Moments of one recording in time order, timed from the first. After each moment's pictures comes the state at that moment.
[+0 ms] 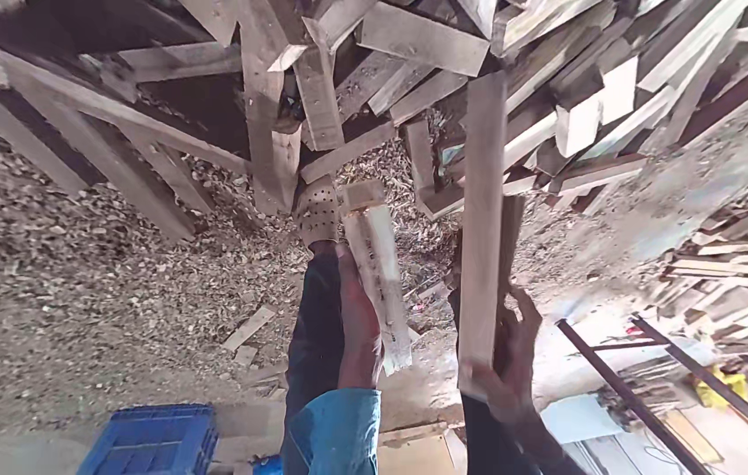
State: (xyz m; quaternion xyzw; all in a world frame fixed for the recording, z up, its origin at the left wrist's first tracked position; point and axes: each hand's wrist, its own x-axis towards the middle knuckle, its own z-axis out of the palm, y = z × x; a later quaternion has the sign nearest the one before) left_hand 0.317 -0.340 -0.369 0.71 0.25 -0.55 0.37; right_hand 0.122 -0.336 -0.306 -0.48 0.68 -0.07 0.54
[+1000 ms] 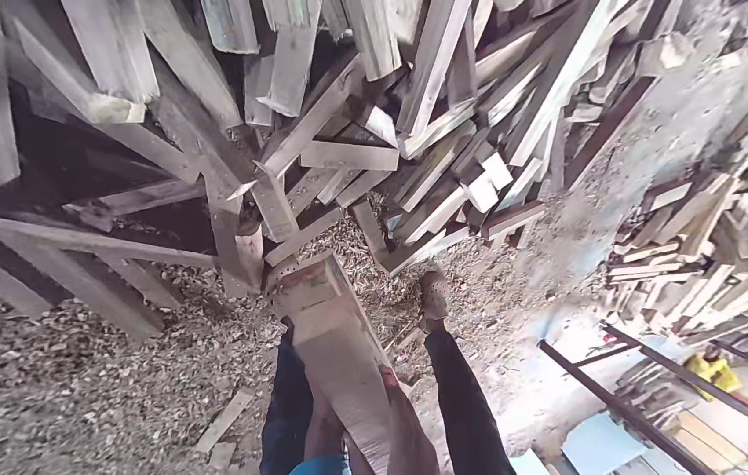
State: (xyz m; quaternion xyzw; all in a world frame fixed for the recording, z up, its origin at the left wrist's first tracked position) left_hand 0.309 -0.300 -0.368 0.60 0.30 -0.62 0.41; right_hand 0.227 -0.338 -0.268 -0.66 0.63 0.00 0.40
